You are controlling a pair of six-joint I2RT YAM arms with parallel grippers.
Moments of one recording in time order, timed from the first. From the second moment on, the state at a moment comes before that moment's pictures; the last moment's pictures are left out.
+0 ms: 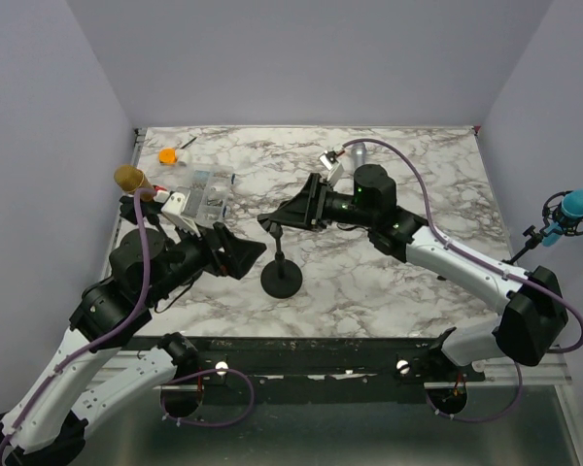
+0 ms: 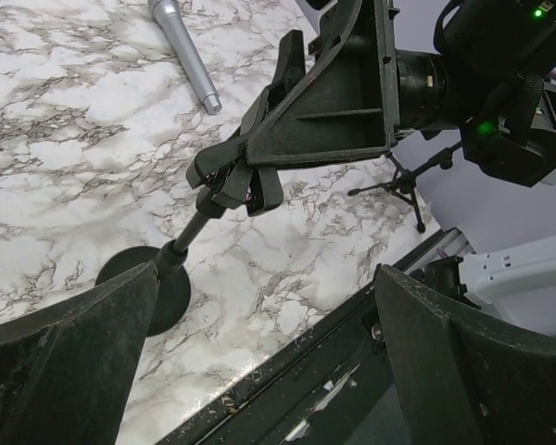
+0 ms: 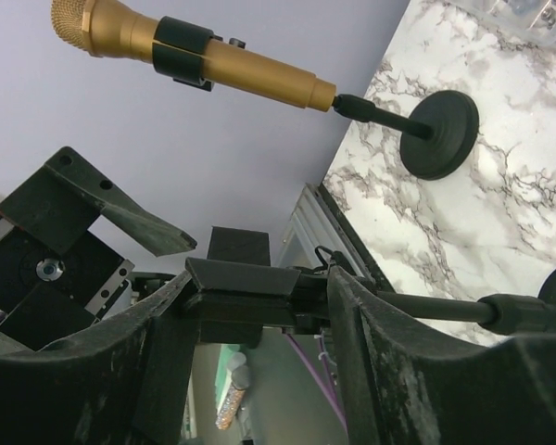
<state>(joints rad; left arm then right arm) -0.71 0.61 1.04 -0.61 0.04 -0.55 0.75 1.41 1.09 0.16 -0.52 1.02</state>
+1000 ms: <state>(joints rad) -0.71 0.58 1.03 -0.63 0.03 -0.54 0.75 1.49 0.96 0.17 -0.50 0.98</state>
